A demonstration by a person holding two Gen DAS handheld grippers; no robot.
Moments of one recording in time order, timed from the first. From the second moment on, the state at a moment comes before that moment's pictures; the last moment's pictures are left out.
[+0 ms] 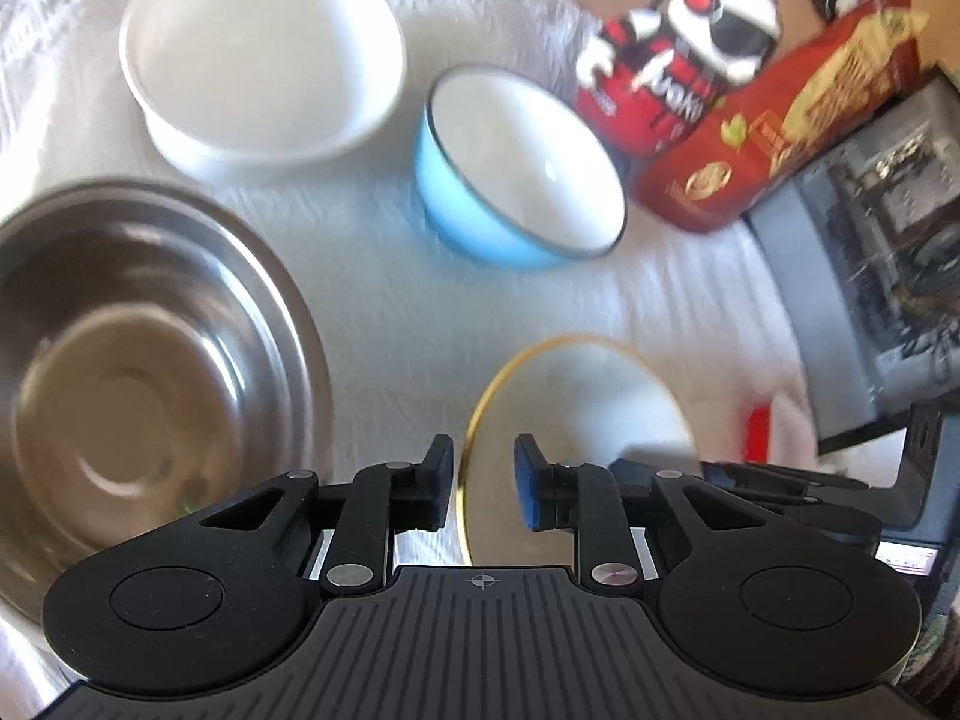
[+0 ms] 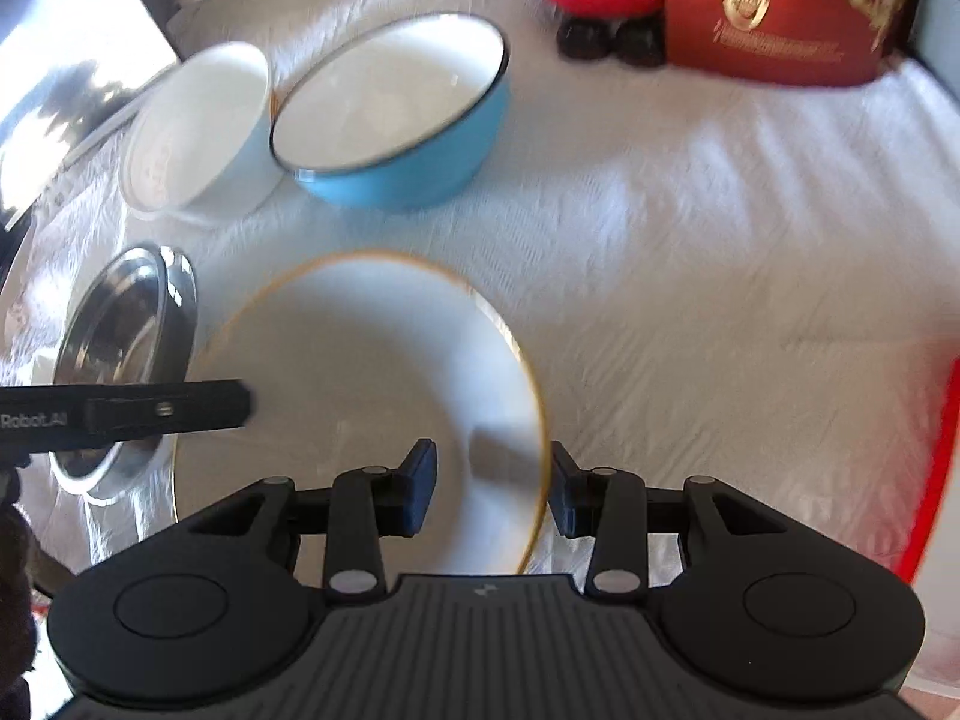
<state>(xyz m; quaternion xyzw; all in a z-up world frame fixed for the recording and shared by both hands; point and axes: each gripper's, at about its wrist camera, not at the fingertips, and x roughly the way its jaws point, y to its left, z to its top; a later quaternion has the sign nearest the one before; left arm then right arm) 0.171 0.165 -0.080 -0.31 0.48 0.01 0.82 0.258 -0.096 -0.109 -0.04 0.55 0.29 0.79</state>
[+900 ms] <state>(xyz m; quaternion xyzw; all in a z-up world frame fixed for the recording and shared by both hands) 0.305 0.195 -0.082 -0.28 0.48 0.14 0.82 0.421 -0.008 -0.120 -0.03 0.57 0.32 0.75</state>
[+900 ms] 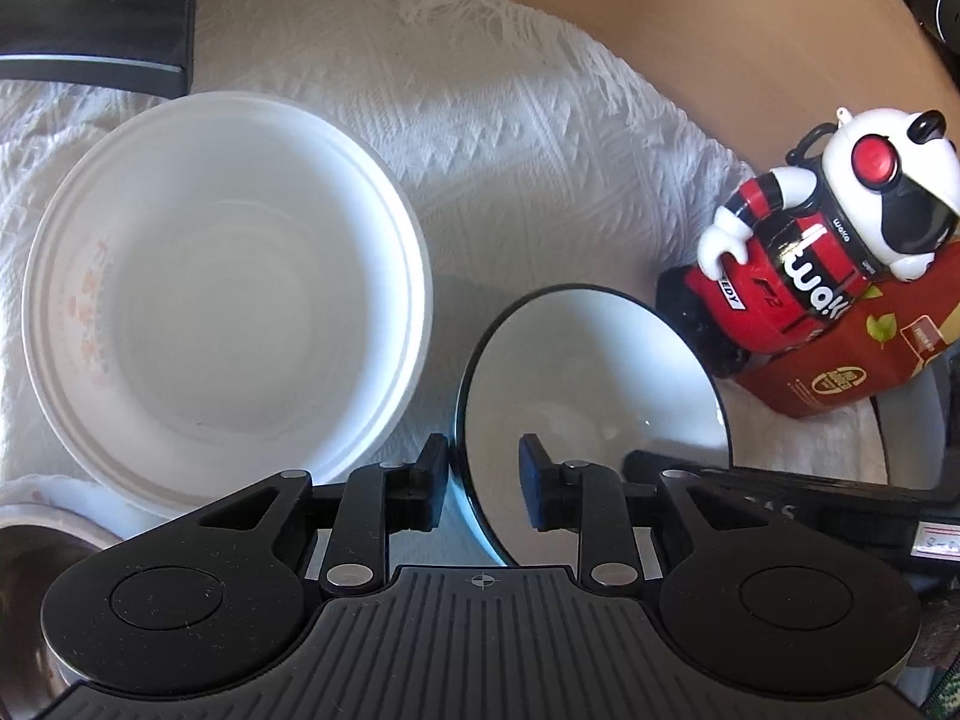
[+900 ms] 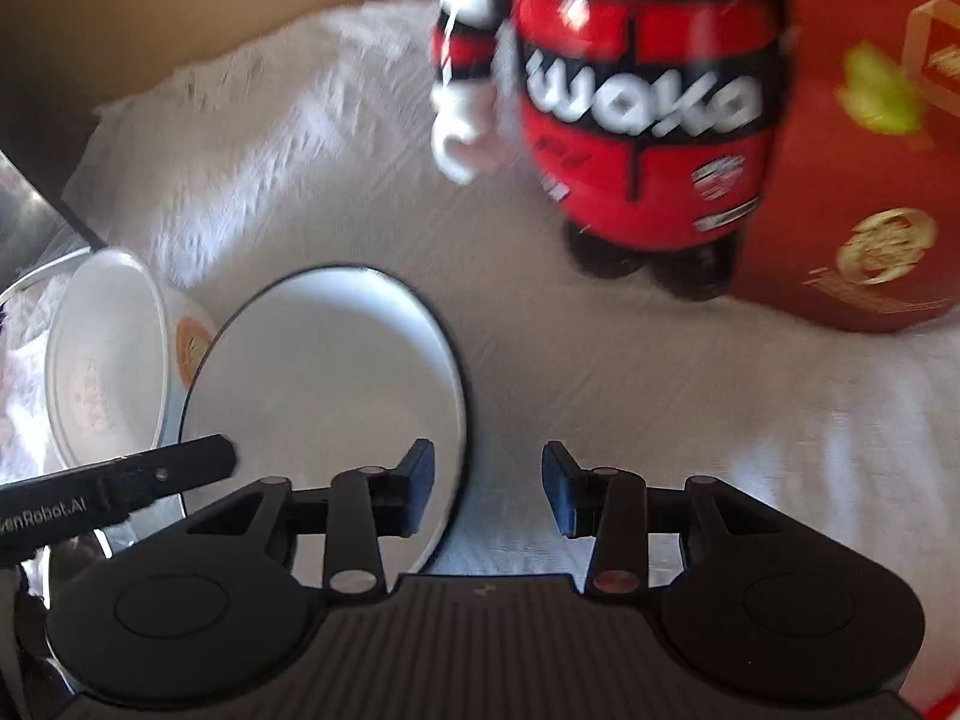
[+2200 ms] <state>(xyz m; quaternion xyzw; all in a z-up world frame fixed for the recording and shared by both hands) 0.334 0.175 -0.125 -0.30 0.56 0.06 0.77 0.402 -0.045 -0.134 0.02 0.61 0.34 0.71</state>
